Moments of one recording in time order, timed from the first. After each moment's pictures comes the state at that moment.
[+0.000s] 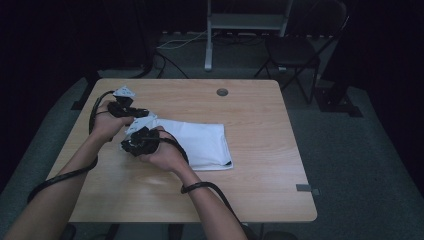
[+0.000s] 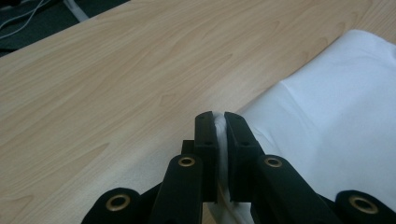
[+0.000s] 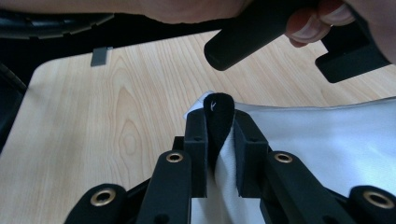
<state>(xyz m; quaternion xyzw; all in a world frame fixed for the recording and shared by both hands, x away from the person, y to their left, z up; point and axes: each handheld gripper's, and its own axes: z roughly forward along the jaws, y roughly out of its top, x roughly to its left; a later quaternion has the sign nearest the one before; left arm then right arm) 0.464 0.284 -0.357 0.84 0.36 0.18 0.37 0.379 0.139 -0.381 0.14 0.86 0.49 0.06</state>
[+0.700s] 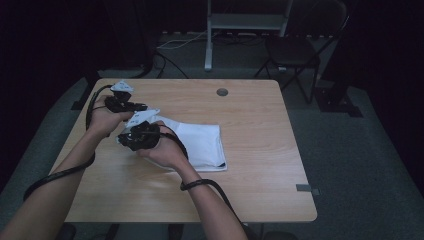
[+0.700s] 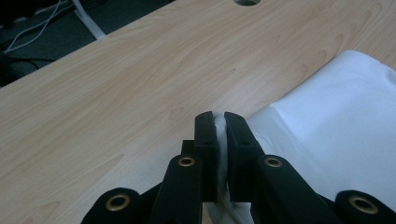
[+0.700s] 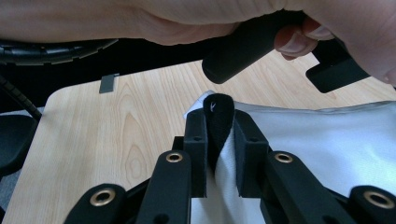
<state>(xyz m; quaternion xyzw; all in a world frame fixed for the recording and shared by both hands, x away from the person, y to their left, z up) 0.462 0.281 -0.336 0.84 0.36 0.20 0.36 0.381 0.135 -0.361 0.14 0.84 0.52 0.06</state>
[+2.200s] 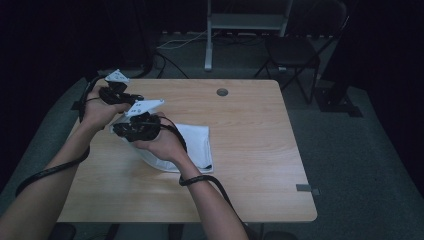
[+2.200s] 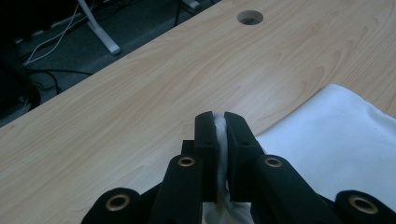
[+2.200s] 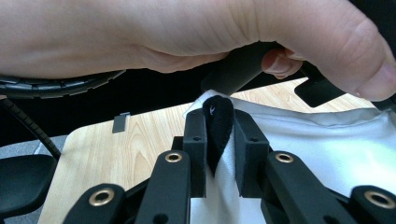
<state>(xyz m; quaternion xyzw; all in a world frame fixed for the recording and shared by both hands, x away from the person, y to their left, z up) 0.459 0.282 -0.303 0.84 0.35 0.22 0.36 0.383 0.128 -0.333 0.14 0.81 0.57 0.05</state>
